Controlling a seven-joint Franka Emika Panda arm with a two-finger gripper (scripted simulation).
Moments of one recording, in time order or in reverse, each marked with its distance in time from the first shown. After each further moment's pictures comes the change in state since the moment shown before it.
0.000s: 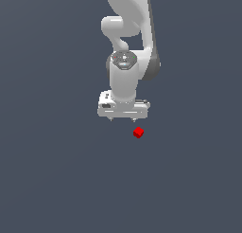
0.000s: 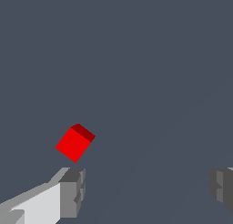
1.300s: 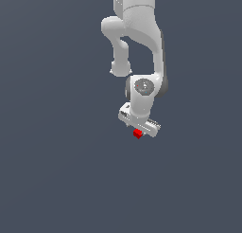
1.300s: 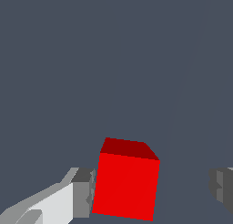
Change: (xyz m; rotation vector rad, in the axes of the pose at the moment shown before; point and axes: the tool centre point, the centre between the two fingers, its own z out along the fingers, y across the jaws) arm -0.014 -0.073 0.105 0.011 0.013 0.527
